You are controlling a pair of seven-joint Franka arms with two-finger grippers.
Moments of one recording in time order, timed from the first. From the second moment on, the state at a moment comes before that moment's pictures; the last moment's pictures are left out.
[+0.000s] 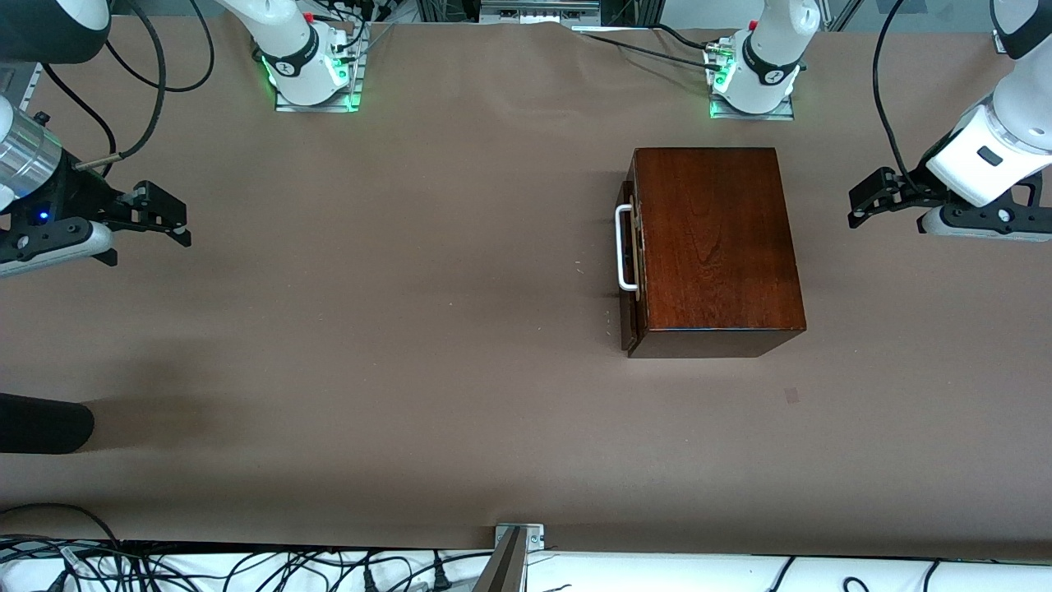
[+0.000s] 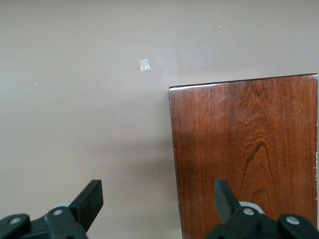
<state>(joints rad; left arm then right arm) -0.03 -0.02 -0.04 -1.71 0.02 1.66 -0.01 0.19 0.13 -0.11 -1.49 0.05 1.70 -0.21</state>
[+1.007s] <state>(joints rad) -0.03 0.02 -0.04 -1.70 0.02 1.55 -0.01 0.19 0.13 -0.11 -1.49 0.05 1.70 -0.21</state>
